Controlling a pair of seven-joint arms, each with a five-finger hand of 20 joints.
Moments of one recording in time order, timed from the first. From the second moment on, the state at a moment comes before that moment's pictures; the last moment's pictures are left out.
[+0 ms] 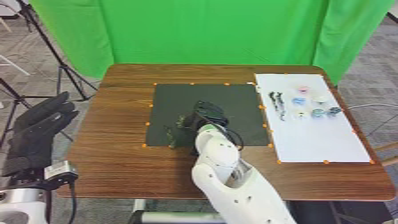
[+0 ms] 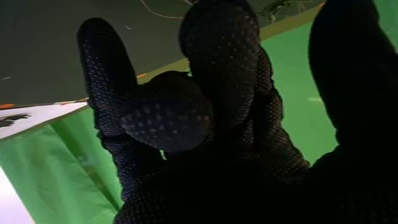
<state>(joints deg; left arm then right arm) 147.3 -38.0 -106.6 -131.4 36.8 33.4 31.9 -78.7 -85.4 48.4 -99.2 -144.0 -12.8 49.7</state>
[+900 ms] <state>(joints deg) 148.8 -38.0 -107.8 -131.5 36.7 33.4 32.0 -79.7 -84.7 48.4 -101.9 -140.2 -15.6 51.8</state>
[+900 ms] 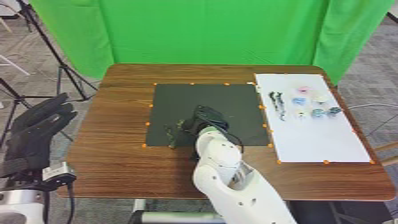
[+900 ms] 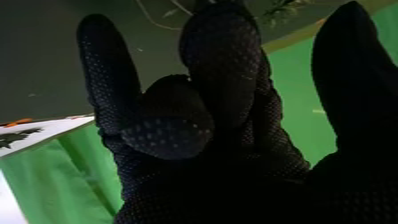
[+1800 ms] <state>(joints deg) 150.8 -39.1 -109.5 -132.0 36.6 33.3 32.1 -84.2 -86.2 53.9 -106.7 -136.6 -18.9 52.0</state>
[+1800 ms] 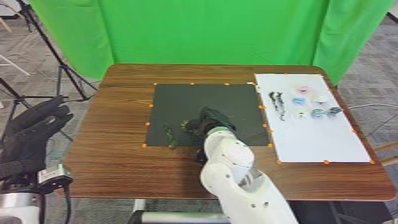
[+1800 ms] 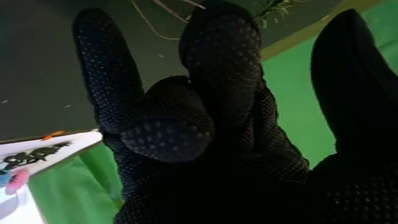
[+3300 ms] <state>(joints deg) 152.3 -39.2 -109.0 -132.2 35.5 33.4 34.8 -77.7 -78.8 51.3 -108.0 -135.6 -4.2 50.0</state>
